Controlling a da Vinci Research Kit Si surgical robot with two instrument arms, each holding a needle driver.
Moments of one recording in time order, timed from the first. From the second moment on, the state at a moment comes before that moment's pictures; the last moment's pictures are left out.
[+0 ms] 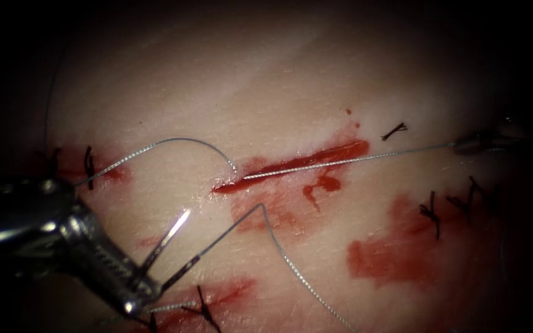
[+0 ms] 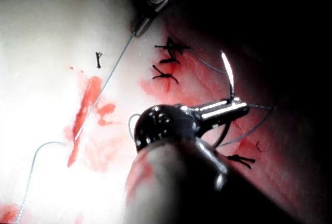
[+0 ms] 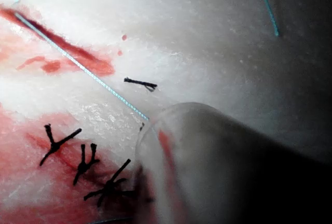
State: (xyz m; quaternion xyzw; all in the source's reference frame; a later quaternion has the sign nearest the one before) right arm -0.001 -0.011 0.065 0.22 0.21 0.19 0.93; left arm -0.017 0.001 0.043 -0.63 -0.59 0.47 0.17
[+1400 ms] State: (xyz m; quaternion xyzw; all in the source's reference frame) right arm 0.022 -0.019 0.058 0.28 0.34 0.07 0.90; left arm -0.017 0.001 0.043 -0.63 -0.59 0.47 0.17
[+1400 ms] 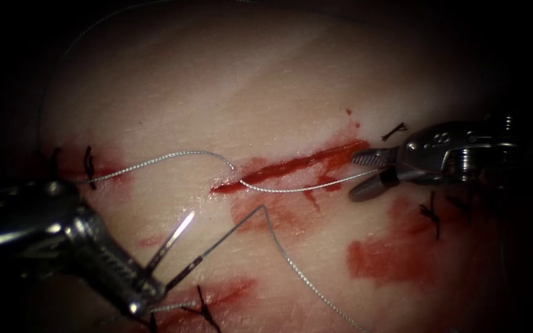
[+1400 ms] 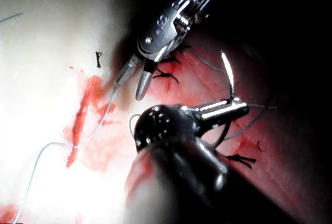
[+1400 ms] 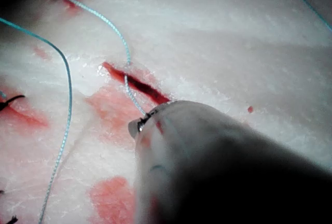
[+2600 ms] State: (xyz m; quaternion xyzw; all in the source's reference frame) right arm 0.028 -0.022 0.063 0.26 0.31 -0.01 0.91; left arm -0.017 0.001 0.043 -0.63 -0.59 0.47 0.17
